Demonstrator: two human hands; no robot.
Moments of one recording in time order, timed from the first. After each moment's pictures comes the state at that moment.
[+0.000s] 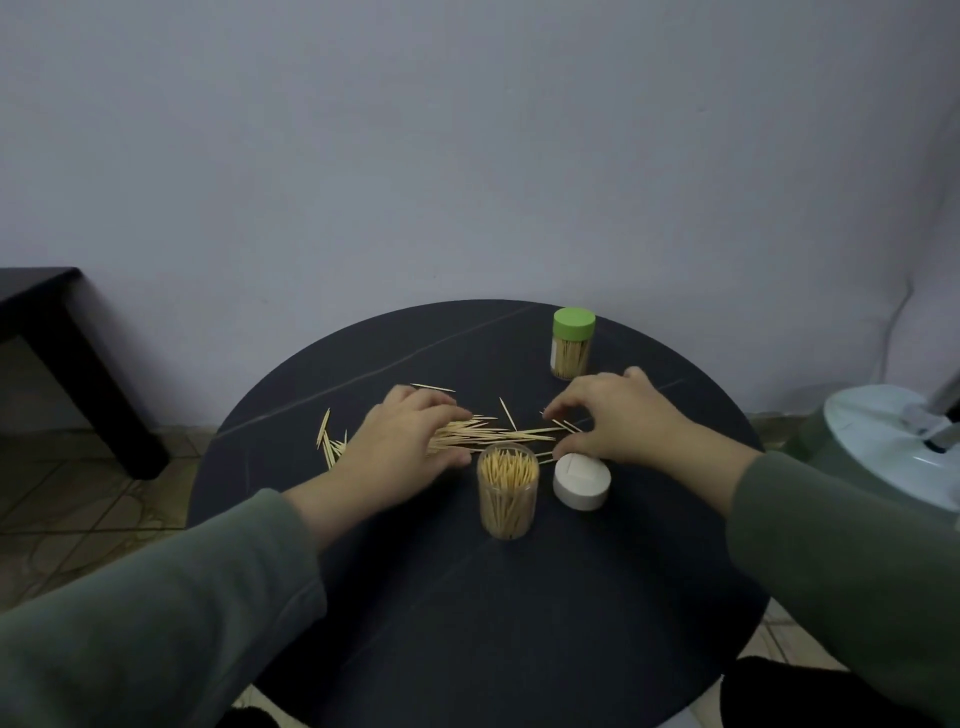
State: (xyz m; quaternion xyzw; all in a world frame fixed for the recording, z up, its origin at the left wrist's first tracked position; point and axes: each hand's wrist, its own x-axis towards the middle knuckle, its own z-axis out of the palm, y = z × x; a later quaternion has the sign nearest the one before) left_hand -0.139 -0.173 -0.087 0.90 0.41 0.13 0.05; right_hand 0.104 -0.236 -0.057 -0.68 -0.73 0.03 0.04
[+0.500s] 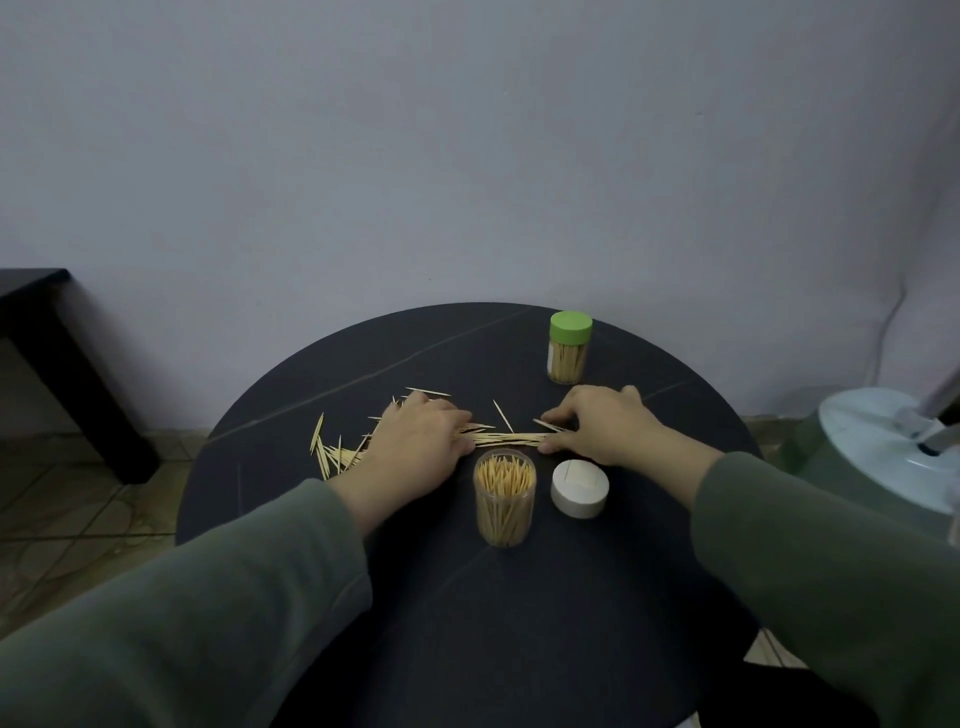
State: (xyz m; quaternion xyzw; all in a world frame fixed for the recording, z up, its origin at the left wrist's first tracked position) left_hand -0.108 -0.161 -0.089 0.89 0.44 0.05 0.00; right_hand 0.100 -0.215 -0.071 -0.74 -0.66 0.08 0.00
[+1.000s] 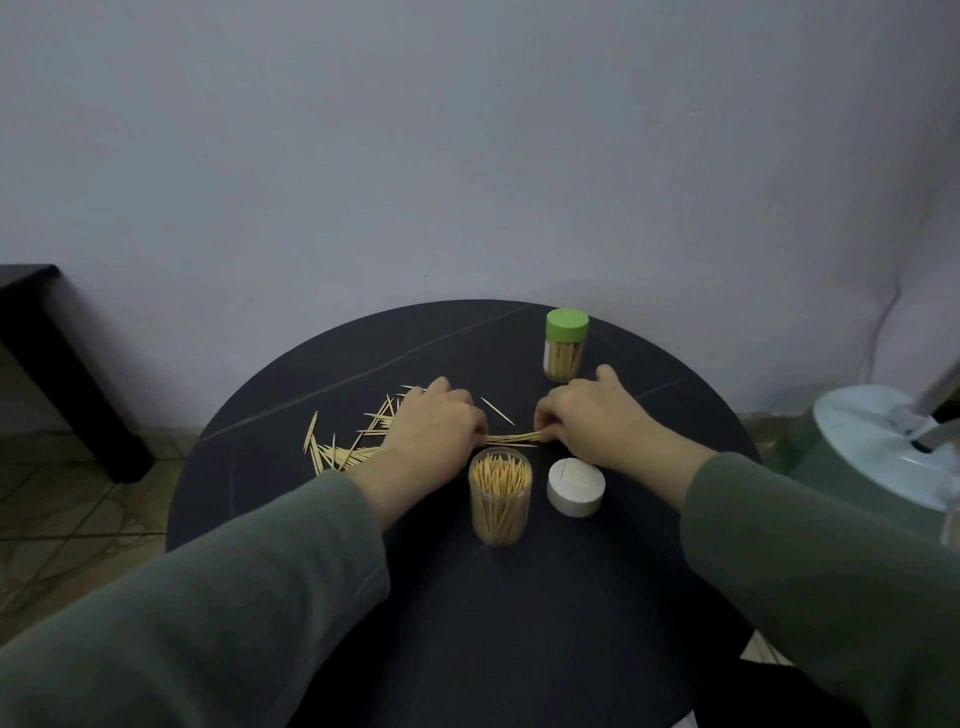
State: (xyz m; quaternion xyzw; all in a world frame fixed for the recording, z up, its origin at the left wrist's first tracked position) left_hand -0.089 -0.164 -0.077 0.92 0.38 0.03 -0.07; right_hand 0.097 -0.213 -0.072 -0.66 -0.75 -0.05 -0.04
